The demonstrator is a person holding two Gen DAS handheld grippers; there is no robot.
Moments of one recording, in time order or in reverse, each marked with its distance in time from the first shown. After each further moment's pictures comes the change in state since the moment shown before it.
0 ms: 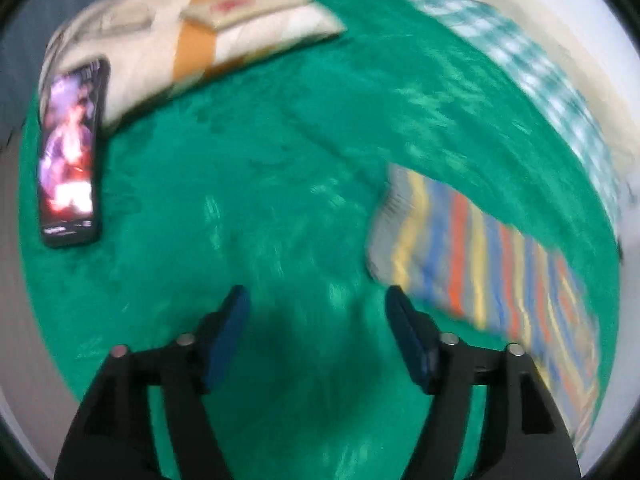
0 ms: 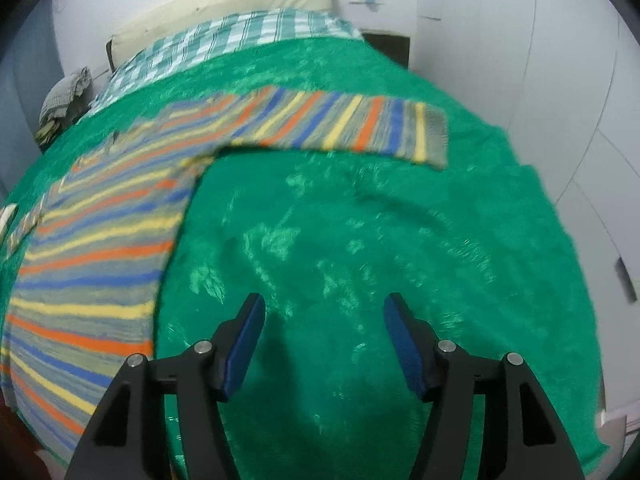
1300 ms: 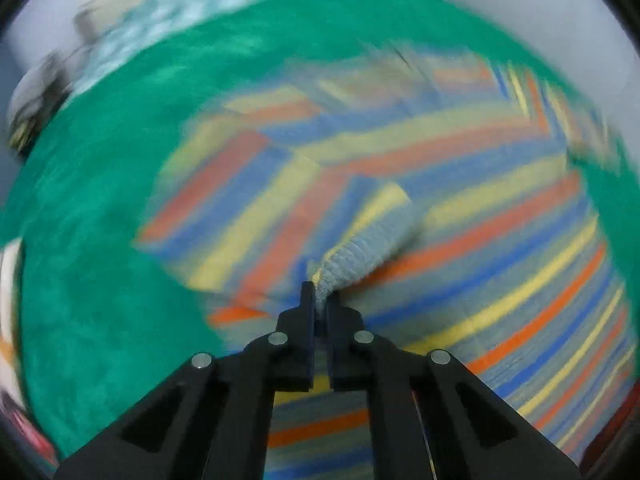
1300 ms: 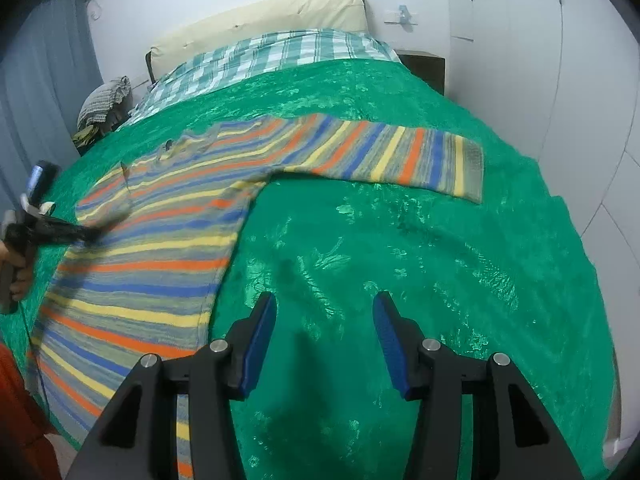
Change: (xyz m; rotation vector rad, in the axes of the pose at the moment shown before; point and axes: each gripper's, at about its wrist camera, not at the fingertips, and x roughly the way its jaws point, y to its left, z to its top) left arm 0.006 -0.286 -0.119 0.921 -0.009 -0.172; right arm 0.005 0.005 0.003 -0.029 -0.052 0.129
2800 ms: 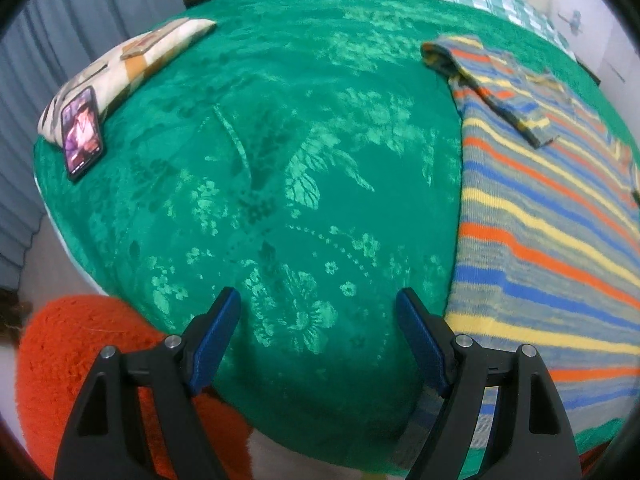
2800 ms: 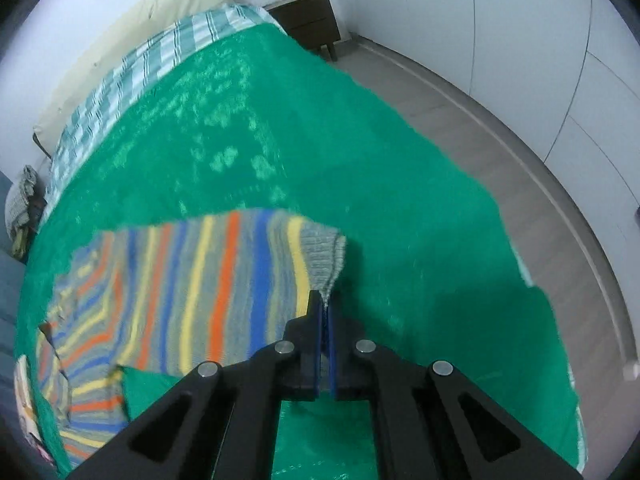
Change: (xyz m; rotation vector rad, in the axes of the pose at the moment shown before) left arm -0.070 0.048 -0.215 -0.491 0.071 0.292; right arm 0.107 -0.156 0.137 0.361 0.190 -0.166
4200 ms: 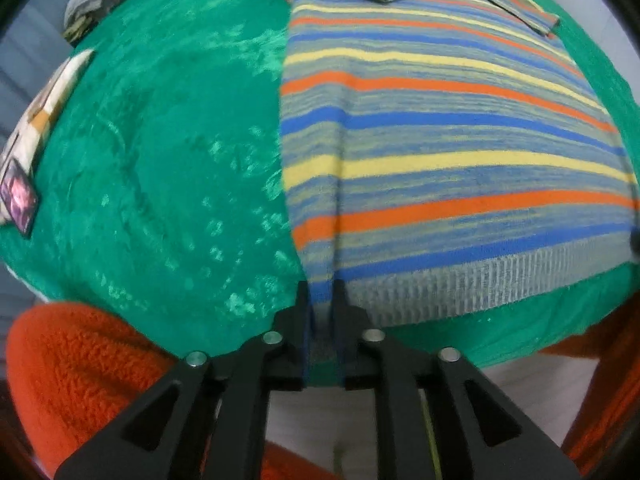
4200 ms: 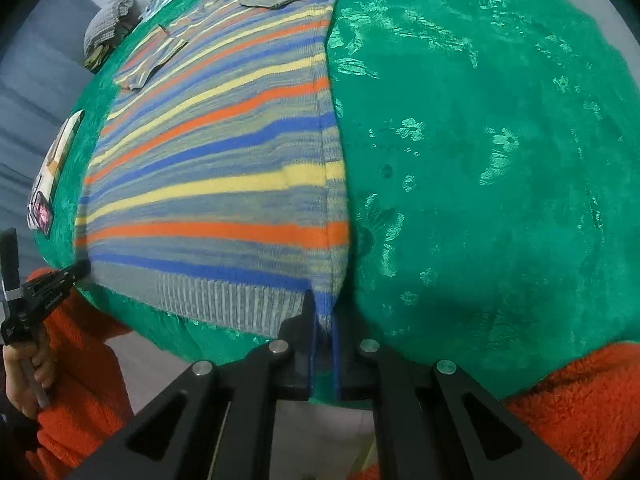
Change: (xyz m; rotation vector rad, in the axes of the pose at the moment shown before) left arm -0.014 -0.068 -0.051 0.371 0.182 -0.112; right arm -0.091 0.116 -0.319 -0.391 0.382 0.249
